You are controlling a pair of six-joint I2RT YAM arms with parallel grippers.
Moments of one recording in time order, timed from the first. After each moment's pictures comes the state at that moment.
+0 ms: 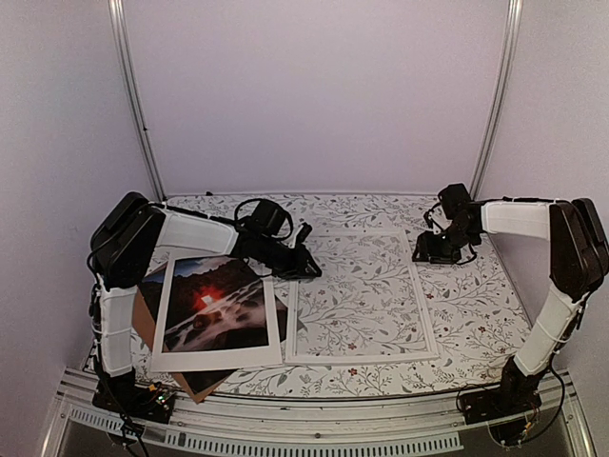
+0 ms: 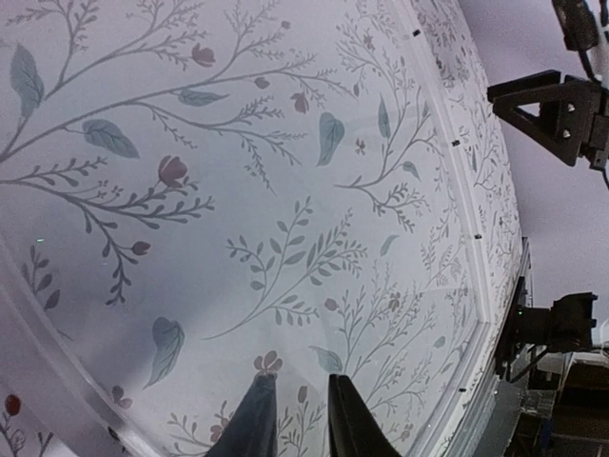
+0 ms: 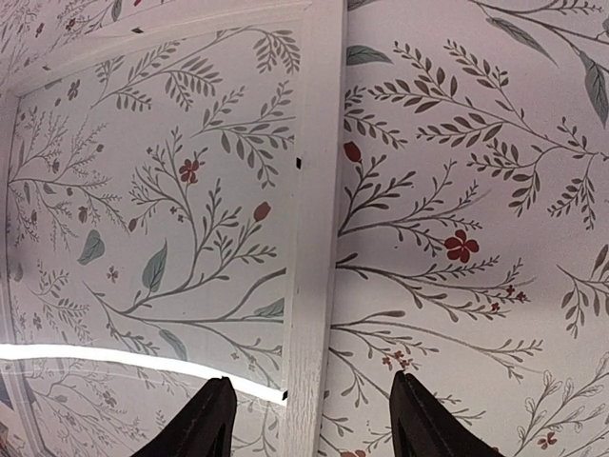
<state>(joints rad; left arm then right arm) -0.68 2.12 1.37 -0.09 0.53 -0.55 0.25 1.74 1.14 -0.51 -0.16 0.24</state>
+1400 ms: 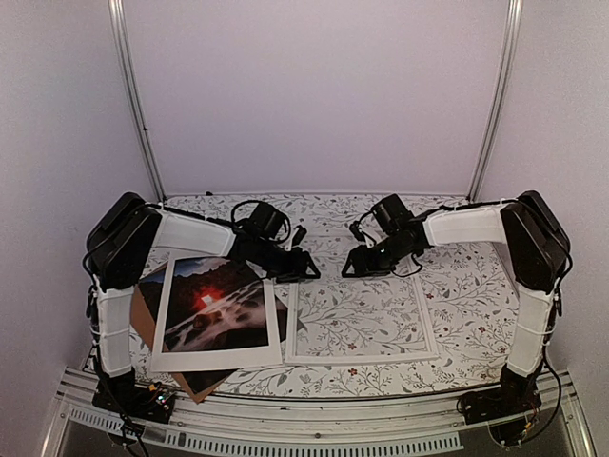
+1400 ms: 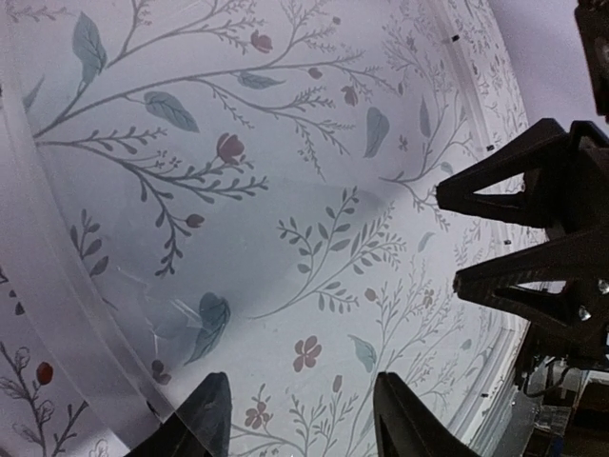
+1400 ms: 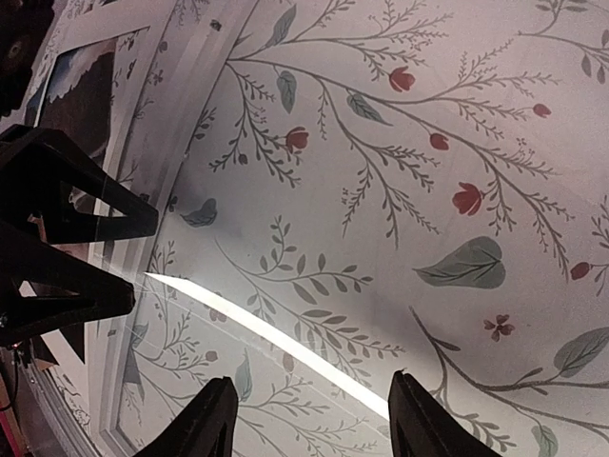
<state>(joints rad) -0.69 2.09 1.33 -0.12 0.45 -0.55 0.59 1.96 1.28 -0.34 -0.36 0.31</state>
